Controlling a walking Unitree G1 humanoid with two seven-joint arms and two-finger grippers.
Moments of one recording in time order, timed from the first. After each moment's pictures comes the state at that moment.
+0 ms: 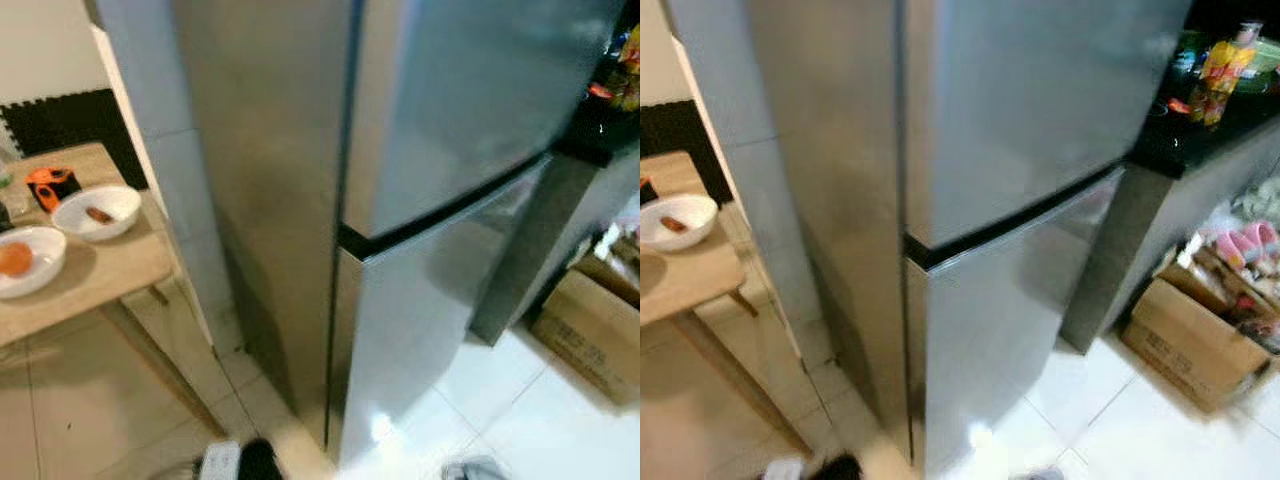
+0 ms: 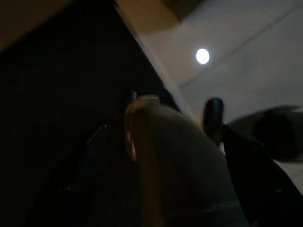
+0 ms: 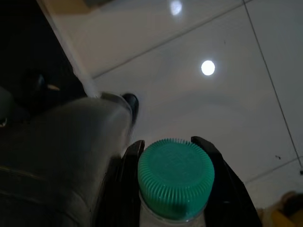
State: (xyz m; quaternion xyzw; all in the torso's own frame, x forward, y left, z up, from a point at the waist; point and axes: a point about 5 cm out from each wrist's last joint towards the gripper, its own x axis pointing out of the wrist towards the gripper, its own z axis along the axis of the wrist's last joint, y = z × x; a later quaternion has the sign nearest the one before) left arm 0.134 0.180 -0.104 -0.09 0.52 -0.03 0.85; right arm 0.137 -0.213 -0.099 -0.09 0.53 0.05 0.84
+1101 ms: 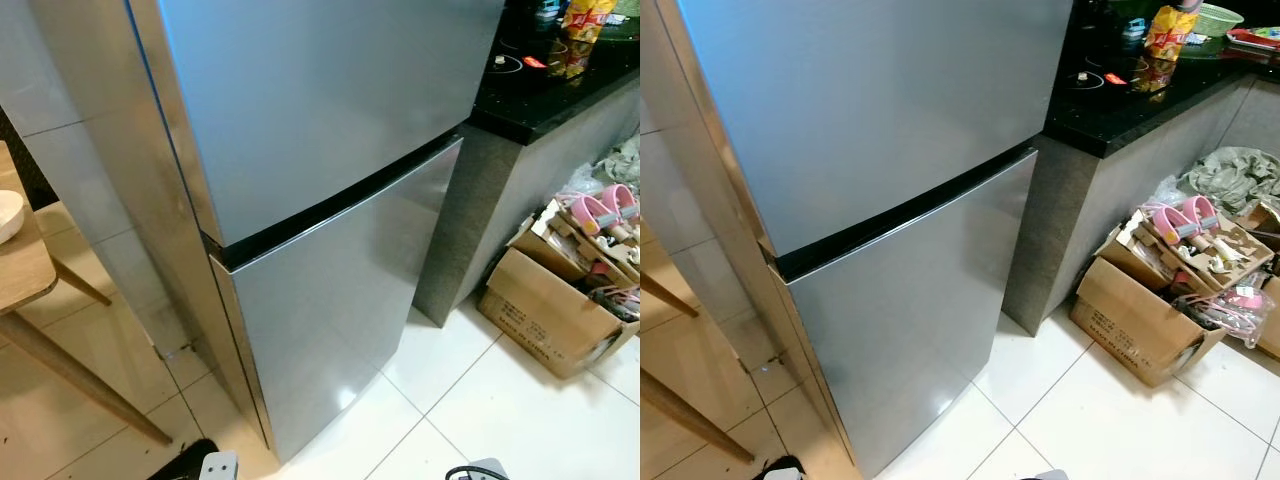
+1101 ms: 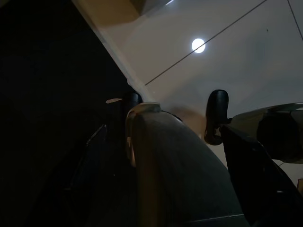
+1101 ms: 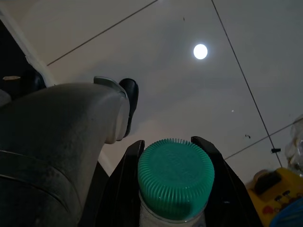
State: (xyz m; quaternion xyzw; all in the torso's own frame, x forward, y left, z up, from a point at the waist) left arm 0.135 0.185 -0.103 -0.09 0.52 0.00 0.85; right arm 0.138 -0.208 -0.099 -0.09 0.53 0.06 0.84
